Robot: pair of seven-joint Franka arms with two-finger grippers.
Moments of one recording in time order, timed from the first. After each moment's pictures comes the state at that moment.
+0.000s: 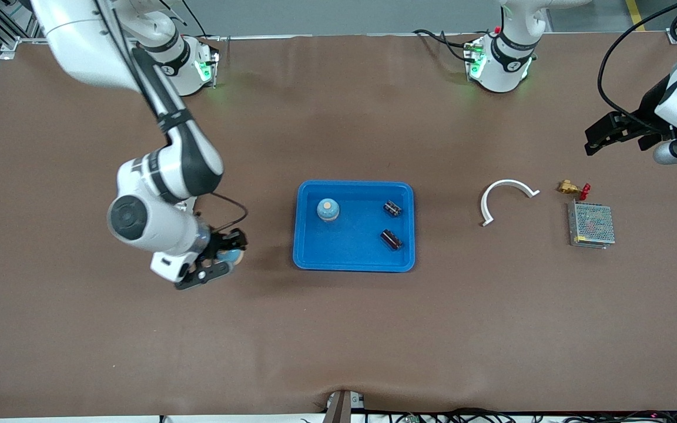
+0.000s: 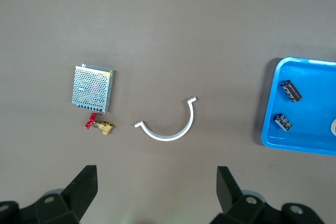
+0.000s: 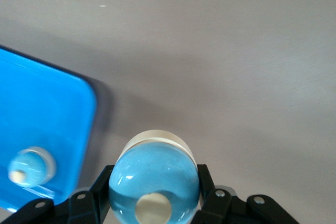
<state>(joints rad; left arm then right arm) 0.02 -0.02 -0.12 -1.57 0.01 1.53 -0.19 0.31 0.55 0.08 -1.57 0.16 2.10 0.03</state>
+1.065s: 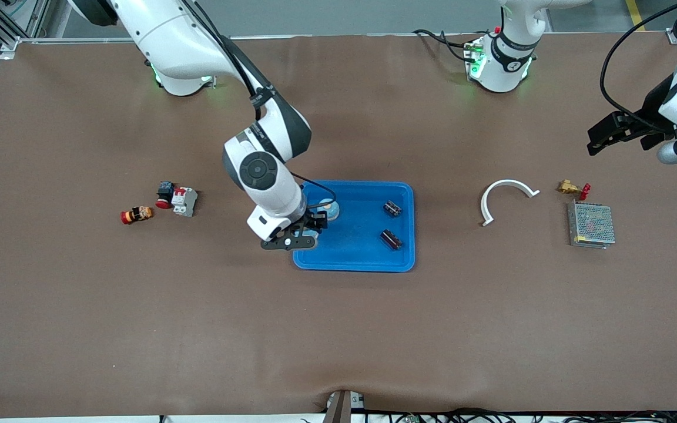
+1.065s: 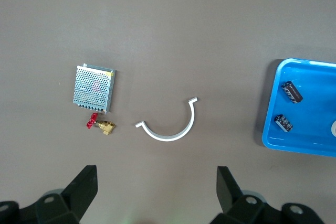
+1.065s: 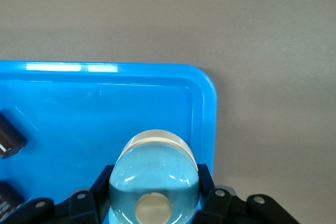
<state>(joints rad) 0.02 -0.02 -0.12 -1.57 0.01 1.53 -0.19 0.57 0.66 0.08 -1.59 0.06 2.35 0.59</state>
